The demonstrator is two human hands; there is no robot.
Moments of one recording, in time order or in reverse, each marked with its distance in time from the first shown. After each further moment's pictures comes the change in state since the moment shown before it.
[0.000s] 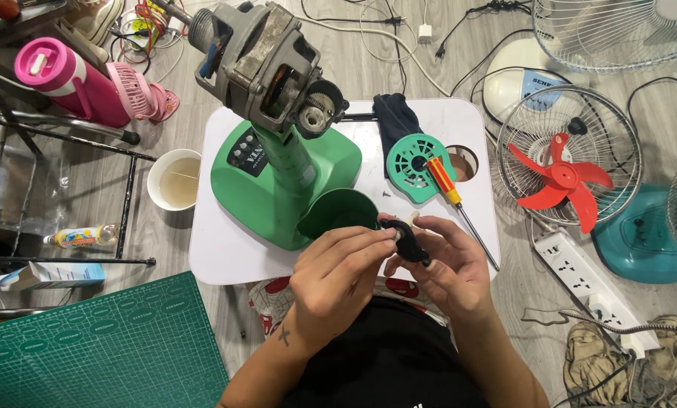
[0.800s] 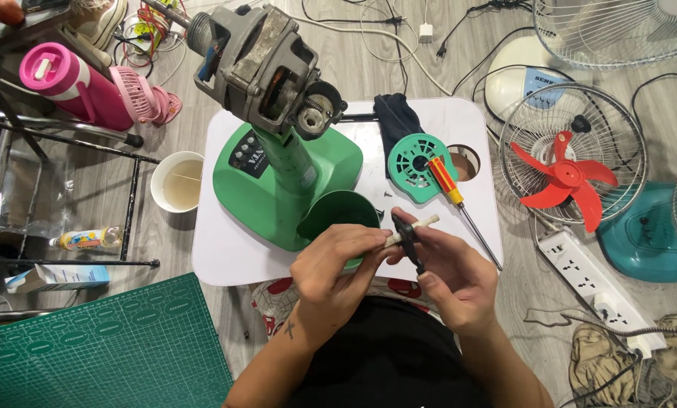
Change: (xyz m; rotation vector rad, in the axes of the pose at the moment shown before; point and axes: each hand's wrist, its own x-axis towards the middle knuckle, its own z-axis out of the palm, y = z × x) left_hand -0.009 -0.013 0.007 -0.154 0.034 -0.102; right_hand -0.002 -0.014 0.025 -0.480 -0.057 -0.128
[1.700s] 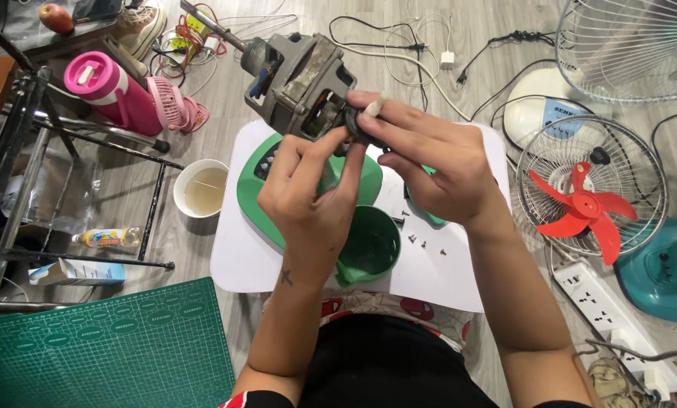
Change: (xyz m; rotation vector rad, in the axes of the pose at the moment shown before) left_hand 0.084 -0.010 -0.019 0.426 0.378 0.016; right_hand 0.176 -0.037 0.023 -0.730 -0.375 -0.510
